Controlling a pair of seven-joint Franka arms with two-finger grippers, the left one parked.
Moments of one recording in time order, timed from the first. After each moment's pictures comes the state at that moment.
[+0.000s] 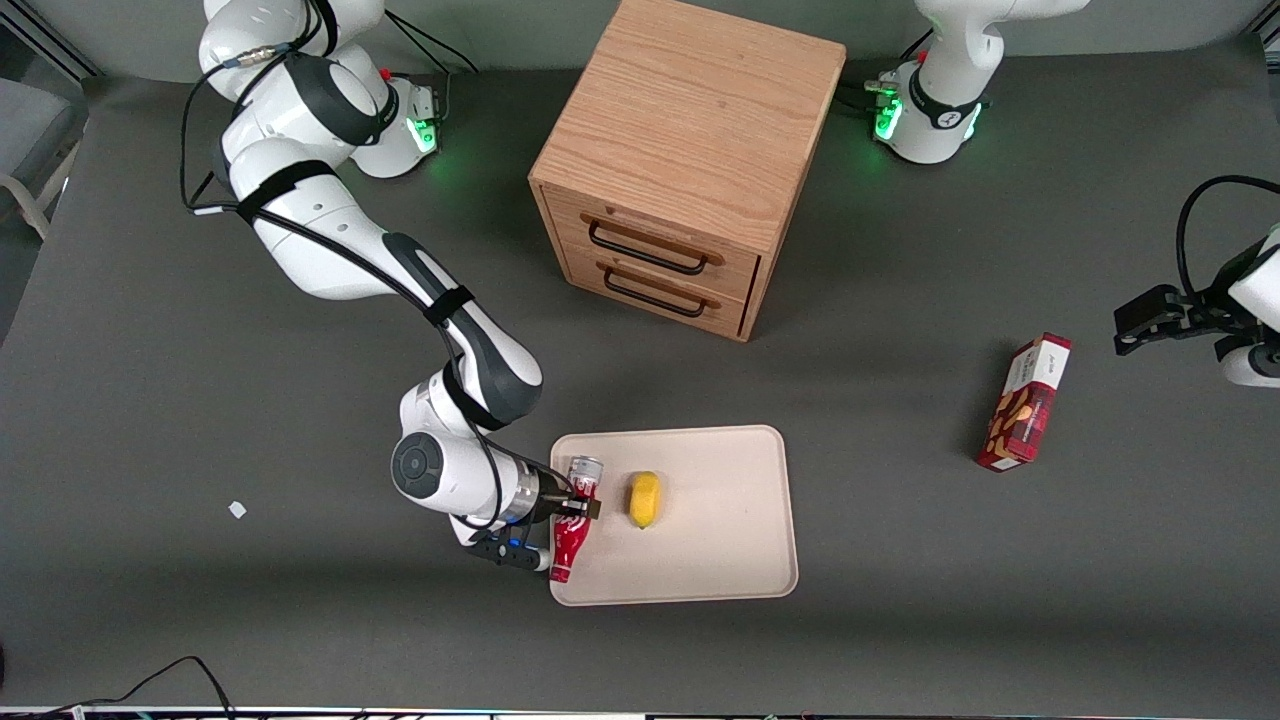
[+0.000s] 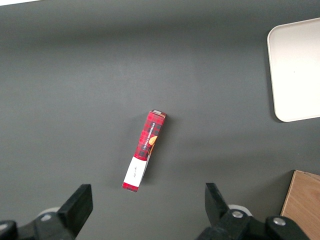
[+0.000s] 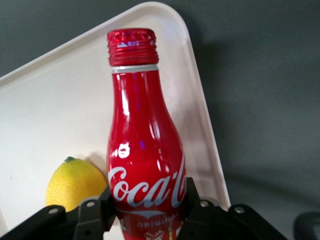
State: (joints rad) arm 0.19 1.13 0.40 -1.04 -0.03 2.29 0.61
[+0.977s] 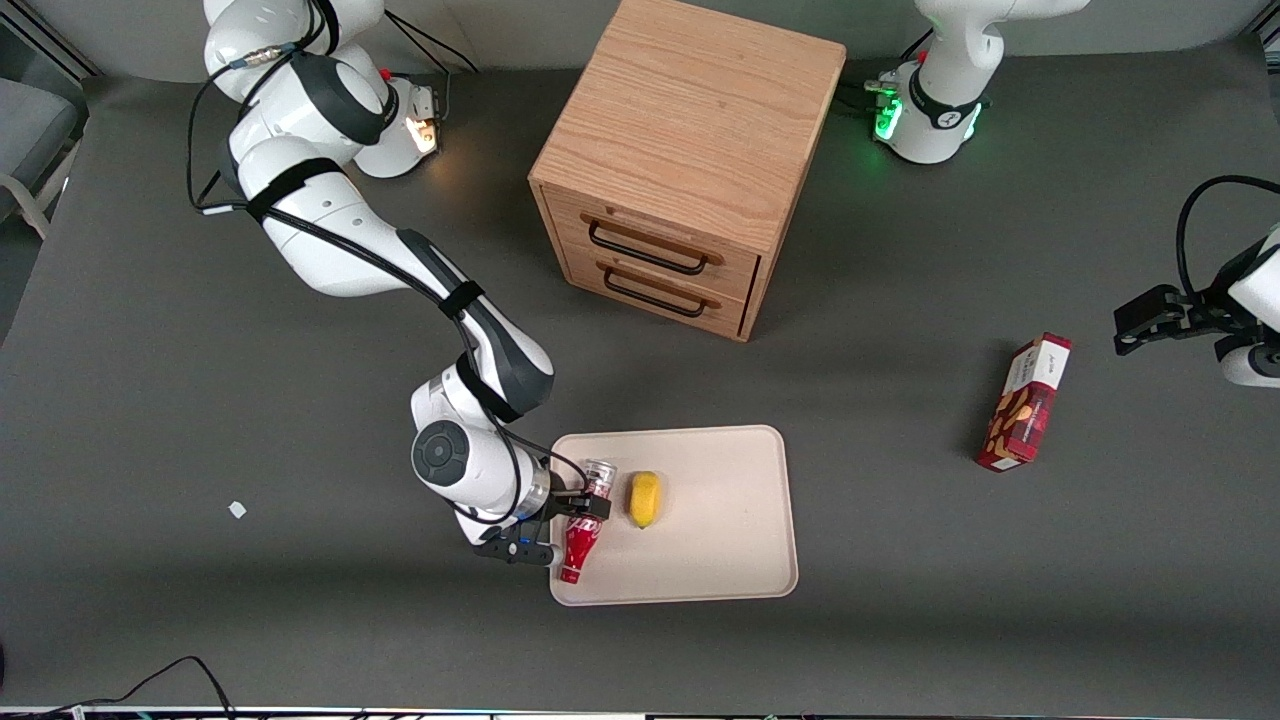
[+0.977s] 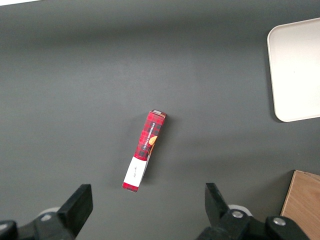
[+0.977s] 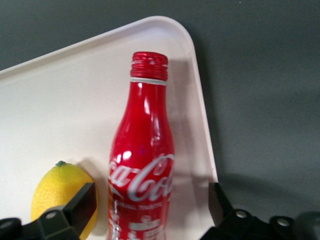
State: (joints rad) arm 0.21 1.13 0.40 -1.03 -0.18 2.29 0.64
